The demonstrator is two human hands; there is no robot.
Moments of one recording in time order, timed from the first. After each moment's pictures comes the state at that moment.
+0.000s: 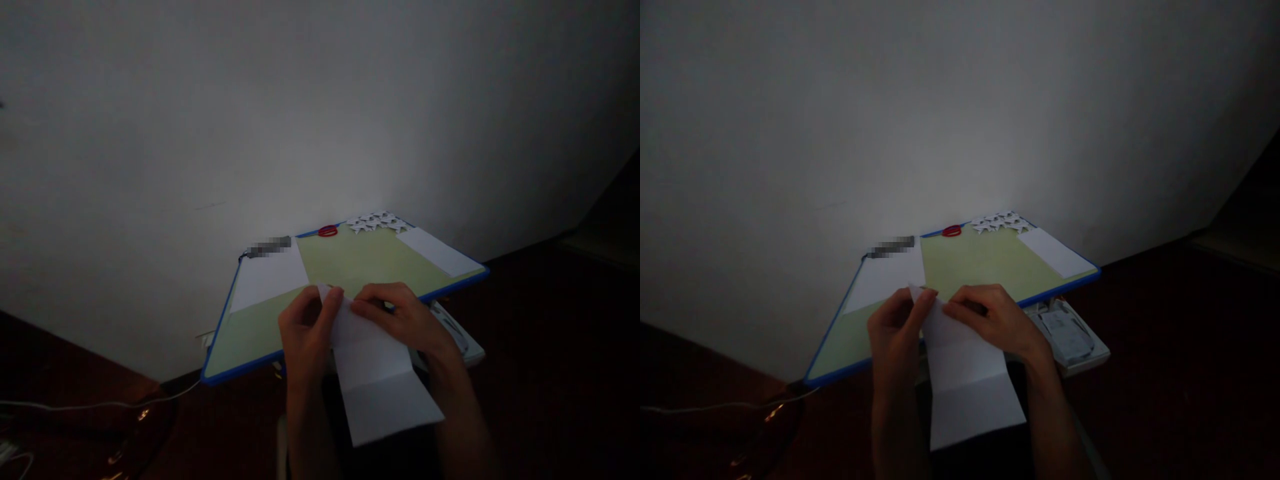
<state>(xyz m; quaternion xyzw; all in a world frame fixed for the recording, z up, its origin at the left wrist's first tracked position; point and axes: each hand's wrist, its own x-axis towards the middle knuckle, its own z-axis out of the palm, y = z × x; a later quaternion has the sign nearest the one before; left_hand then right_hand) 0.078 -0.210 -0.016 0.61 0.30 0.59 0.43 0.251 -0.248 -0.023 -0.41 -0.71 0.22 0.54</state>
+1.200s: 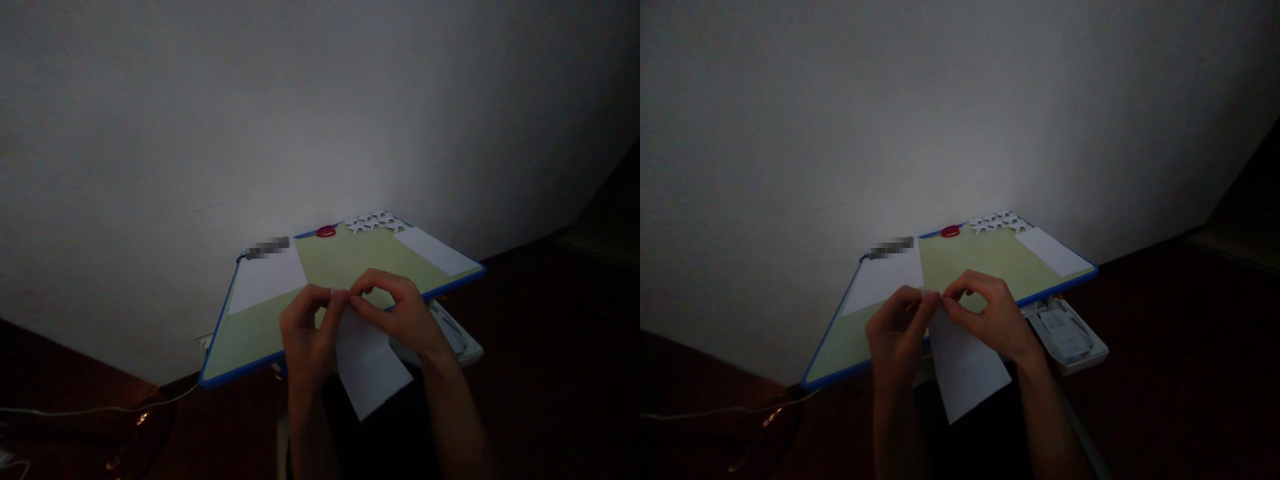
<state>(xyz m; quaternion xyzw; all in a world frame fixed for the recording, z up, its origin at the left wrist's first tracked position) 0.076 -0.214 -0.014 0.67 0.27 0.59 0.35 0.239 -0.253 -0.012 -0.41 -0.66 0.15 0.61</state>
